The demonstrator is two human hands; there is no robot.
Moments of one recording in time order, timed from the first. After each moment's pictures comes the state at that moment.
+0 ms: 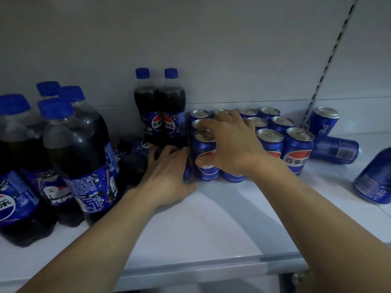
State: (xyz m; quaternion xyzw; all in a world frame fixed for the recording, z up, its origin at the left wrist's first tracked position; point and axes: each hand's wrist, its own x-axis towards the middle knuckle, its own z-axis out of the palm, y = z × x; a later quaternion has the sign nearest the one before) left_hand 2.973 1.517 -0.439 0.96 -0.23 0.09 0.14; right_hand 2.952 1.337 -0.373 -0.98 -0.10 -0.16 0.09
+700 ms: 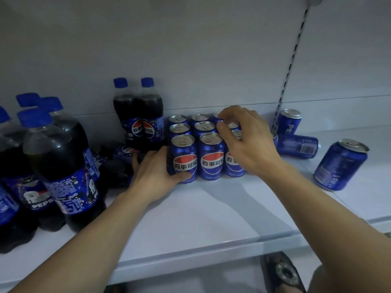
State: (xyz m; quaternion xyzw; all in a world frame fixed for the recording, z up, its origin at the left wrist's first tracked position) left_hand 2.974 1.500 -0.443 0.95 -0.17 0.11 0.25; right_hand 2.917 1.269 -0.374 -0.89 -0.07 -0.34 0.29
